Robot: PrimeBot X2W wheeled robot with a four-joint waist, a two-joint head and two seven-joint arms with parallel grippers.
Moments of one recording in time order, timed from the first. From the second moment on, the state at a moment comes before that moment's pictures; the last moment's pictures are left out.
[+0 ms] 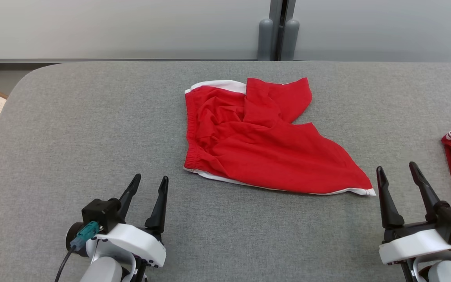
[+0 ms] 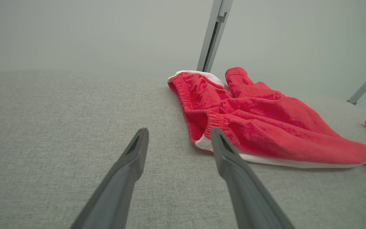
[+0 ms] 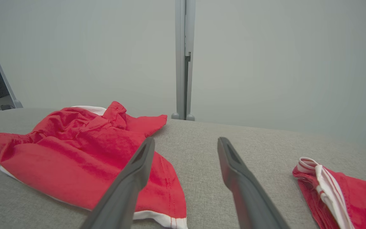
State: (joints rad) left arm -0.23 0.07 -0.24 0.48 -0.37 -0.11 -0.26; right arm -0.10 -0.16 0.06 0.25 0.12 0.13 -0.26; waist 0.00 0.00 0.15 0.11
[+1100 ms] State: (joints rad) left arm -0.48 0.16 -0.50 0.75 -0.44 -0.13 -0.26; right arm -0.13 -0.11 -0.02 0.27 0.07 0.13 -0.26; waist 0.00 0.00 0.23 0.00
